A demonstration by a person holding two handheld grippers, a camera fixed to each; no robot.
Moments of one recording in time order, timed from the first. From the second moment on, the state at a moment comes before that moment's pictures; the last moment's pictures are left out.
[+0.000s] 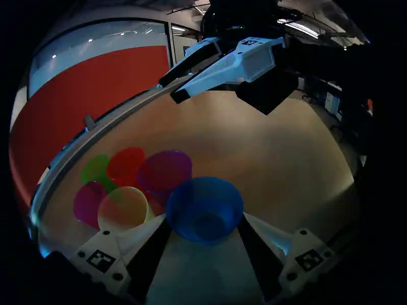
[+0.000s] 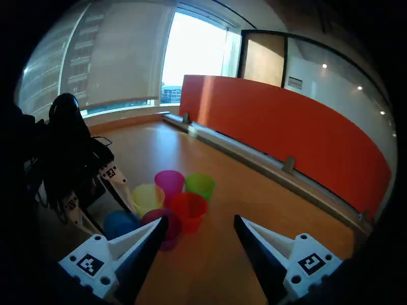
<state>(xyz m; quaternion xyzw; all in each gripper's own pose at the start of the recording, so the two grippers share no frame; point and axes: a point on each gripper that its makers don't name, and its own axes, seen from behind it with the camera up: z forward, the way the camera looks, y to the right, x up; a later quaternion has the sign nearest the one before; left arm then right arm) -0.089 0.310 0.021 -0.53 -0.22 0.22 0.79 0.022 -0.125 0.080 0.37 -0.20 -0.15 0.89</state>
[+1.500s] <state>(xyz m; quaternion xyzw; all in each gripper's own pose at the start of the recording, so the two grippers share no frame) -0.050 0.299 0.026 -0.50 -0.18 0.16 0.83 0.027 -0.126 0.081 0.37 -0.20 -0.15 0.90</state>
